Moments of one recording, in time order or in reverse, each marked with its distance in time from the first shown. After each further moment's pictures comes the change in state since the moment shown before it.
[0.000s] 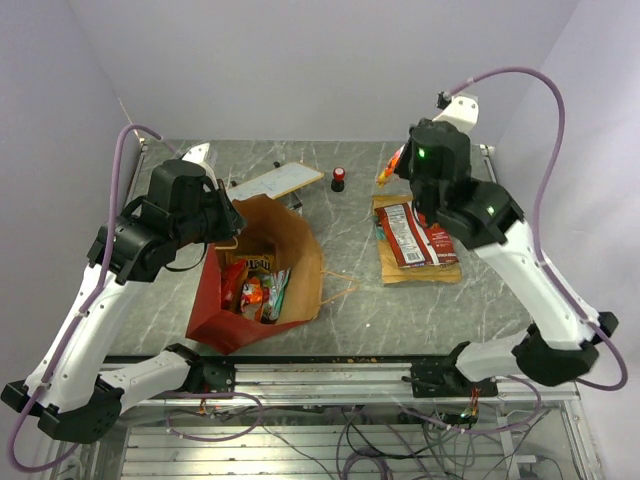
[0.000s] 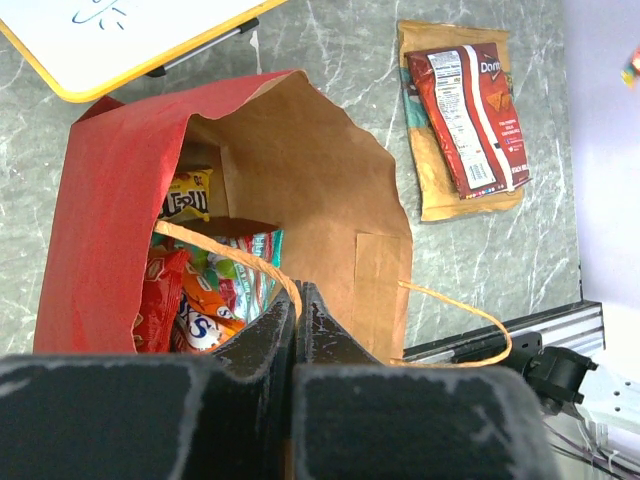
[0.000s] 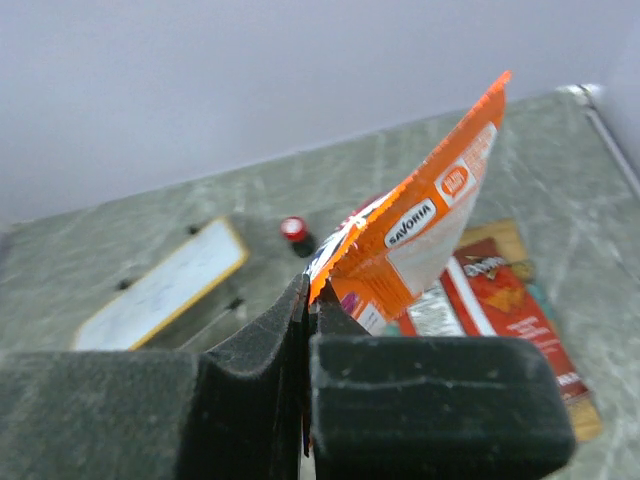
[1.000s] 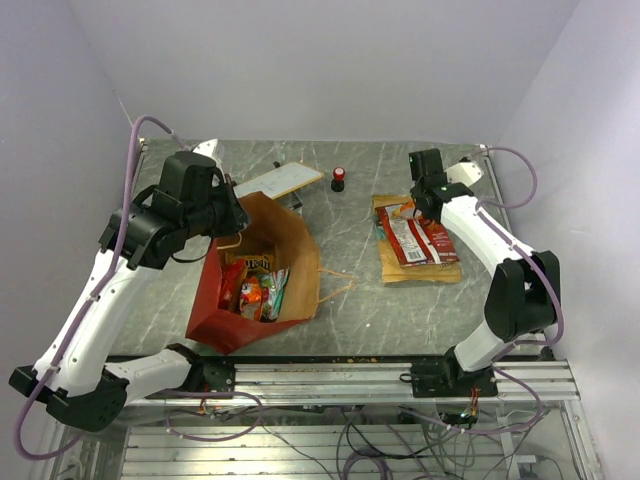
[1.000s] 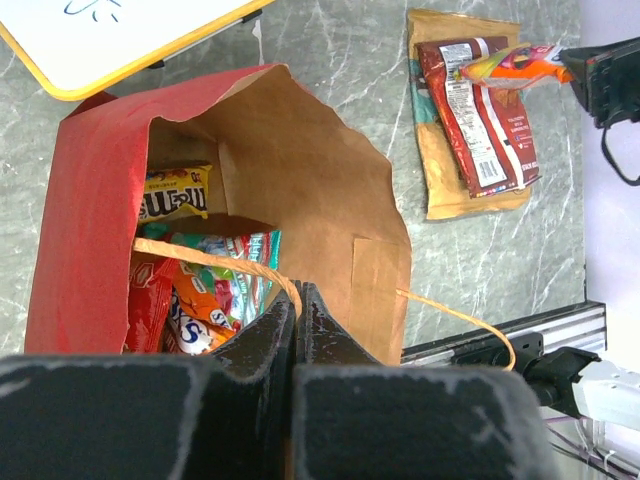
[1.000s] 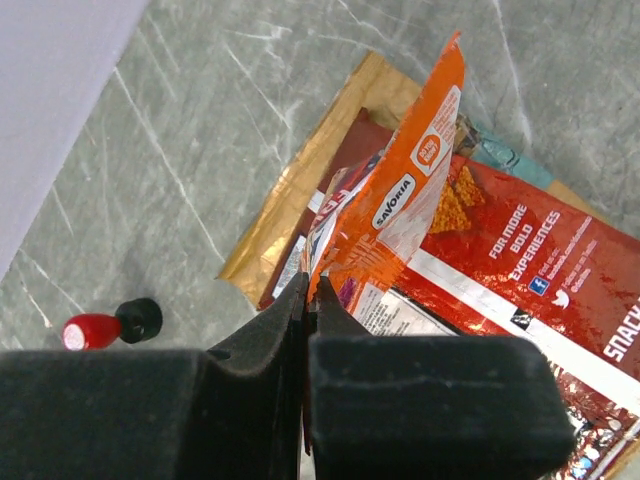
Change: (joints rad) left arm 0.000 0.063 0.032 -0.011 0.005 -0.014; right arm -0.558 0.281 -0.496 0.211 -0.202 0.624
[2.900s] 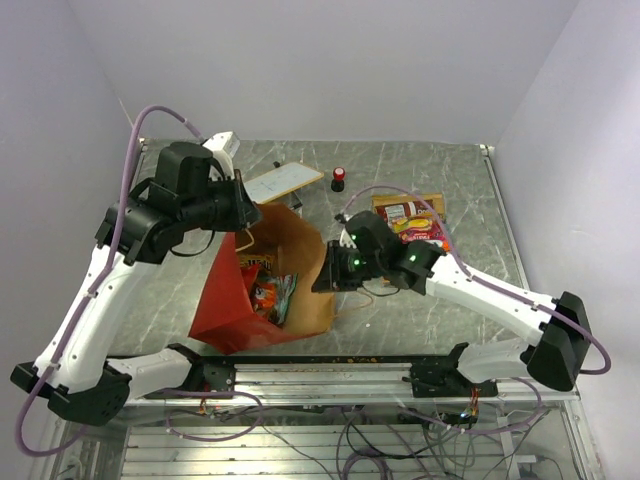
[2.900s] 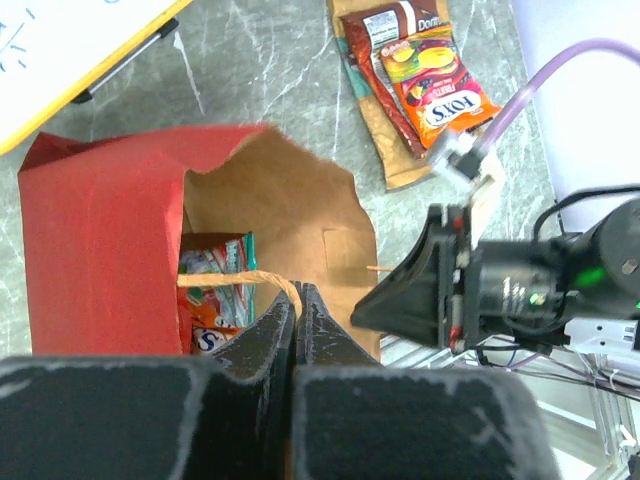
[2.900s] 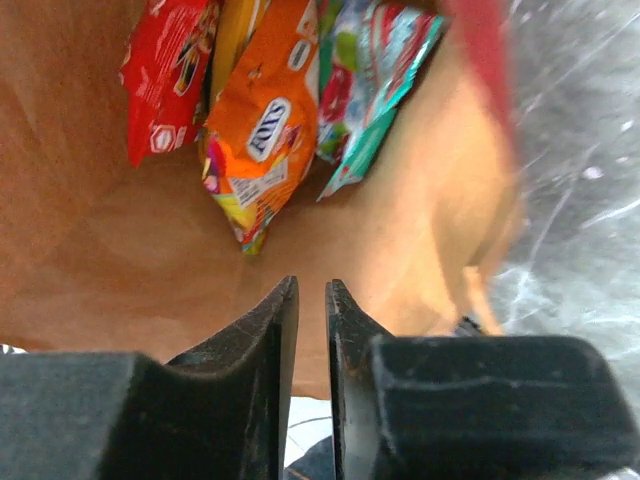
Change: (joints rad) left arm 0.000 0.027 0.066 0.009 0.163 0.135; right arm 0.611 -0.308 -0.237 -0.004 -0.885 -0.243
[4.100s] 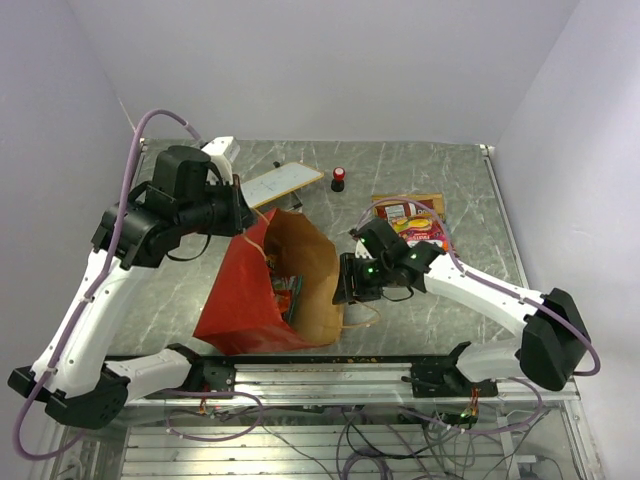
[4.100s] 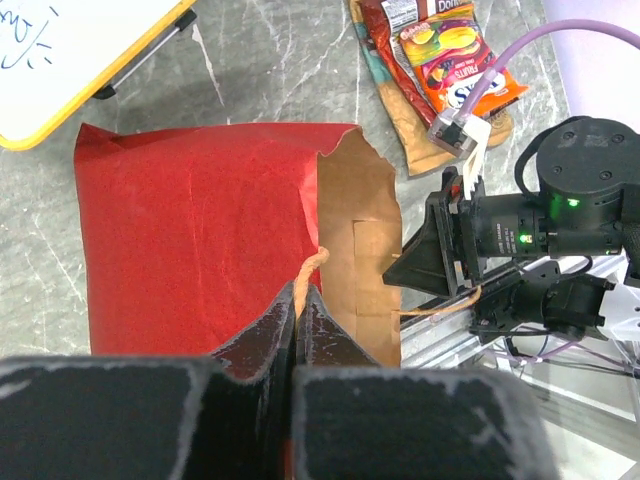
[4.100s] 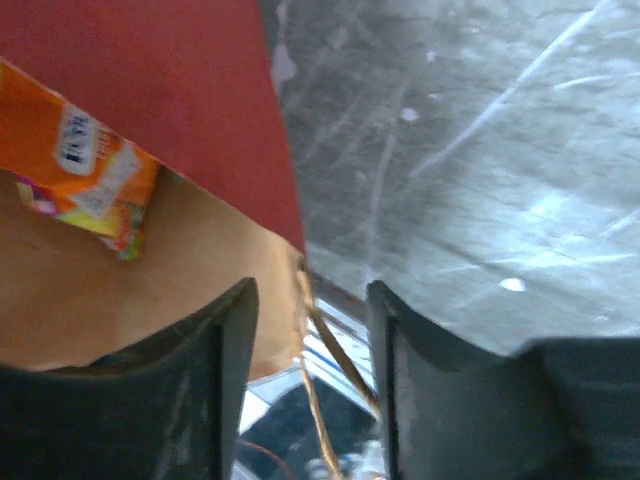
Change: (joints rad) left arm 0.000 -0.014 0.000 -0.026 -0.018 0.070; right arm -0.112 0.020 -0.150 -0.097 -0.018 -0.159
